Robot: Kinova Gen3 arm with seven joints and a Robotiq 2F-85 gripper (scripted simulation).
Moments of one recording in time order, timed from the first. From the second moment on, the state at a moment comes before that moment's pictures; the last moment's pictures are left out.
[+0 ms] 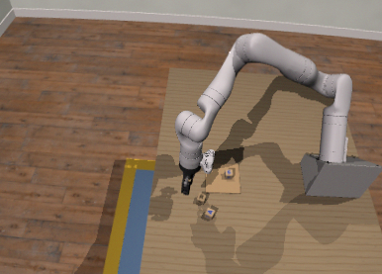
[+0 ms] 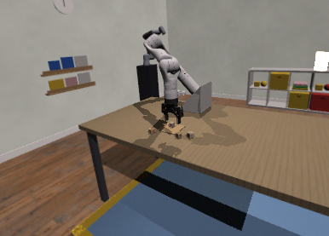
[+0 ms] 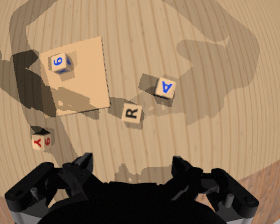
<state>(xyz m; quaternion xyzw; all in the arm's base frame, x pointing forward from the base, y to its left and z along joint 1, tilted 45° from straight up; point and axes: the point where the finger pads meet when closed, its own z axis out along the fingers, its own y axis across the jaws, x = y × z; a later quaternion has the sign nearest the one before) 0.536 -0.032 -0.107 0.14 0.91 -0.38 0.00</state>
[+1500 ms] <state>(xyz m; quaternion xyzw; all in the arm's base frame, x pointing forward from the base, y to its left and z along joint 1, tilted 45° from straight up) 0.521 -0.045 -0.091 0.14 0.91 -0.39 0.00</state>
